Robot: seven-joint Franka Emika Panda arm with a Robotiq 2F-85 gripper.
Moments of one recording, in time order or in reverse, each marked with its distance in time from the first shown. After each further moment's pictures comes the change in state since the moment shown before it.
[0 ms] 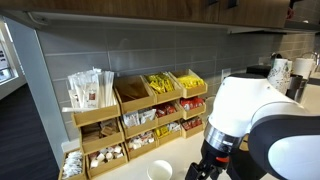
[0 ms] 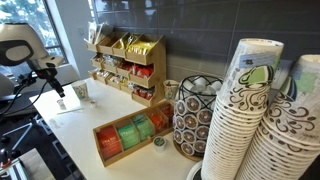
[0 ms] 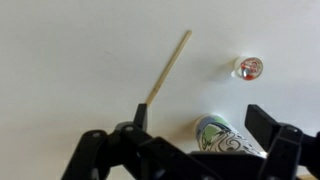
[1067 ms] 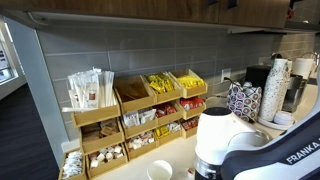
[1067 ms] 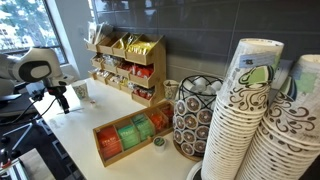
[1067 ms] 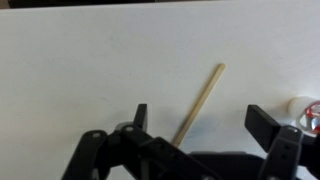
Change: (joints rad) arm 0.005 0.318 0.000 0.024 -0.067 0.119 0.077
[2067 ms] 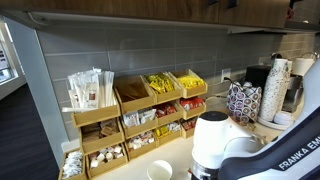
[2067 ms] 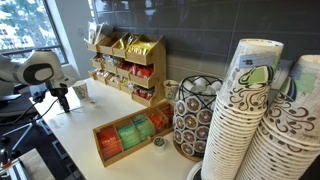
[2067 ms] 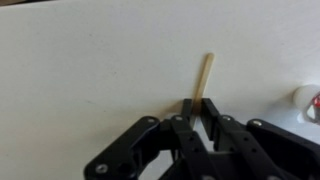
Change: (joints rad) arm 0.009 0.063 -0.005 0.017 -0.045 0.063 0.104
